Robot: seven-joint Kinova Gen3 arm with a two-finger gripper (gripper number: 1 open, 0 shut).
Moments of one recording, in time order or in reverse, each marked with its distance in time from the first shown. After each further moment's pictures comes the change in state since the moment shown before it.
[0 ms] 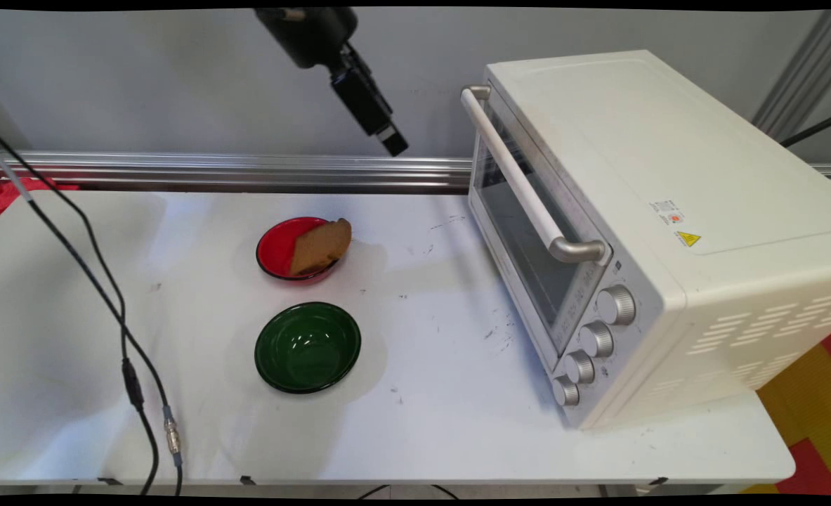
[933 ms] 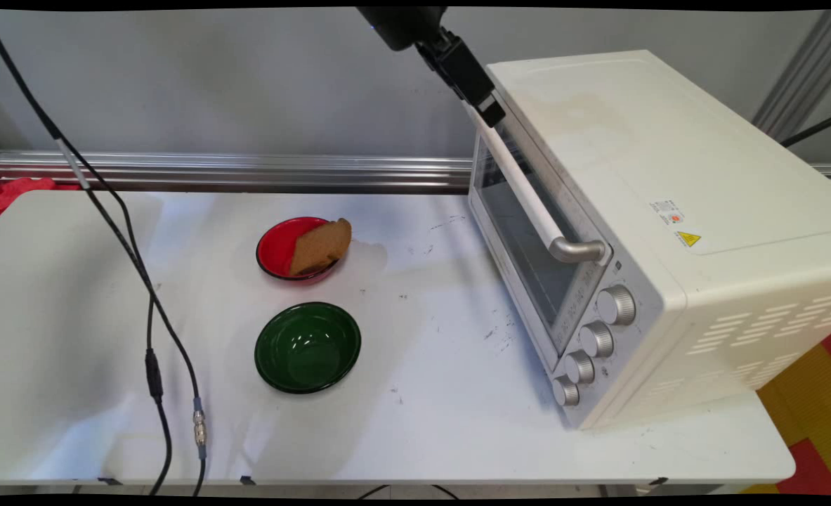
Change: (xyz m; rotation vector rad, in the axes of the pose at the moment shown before) arm 0.063 -0.003 0.036 -0.011 0.135 -0.049
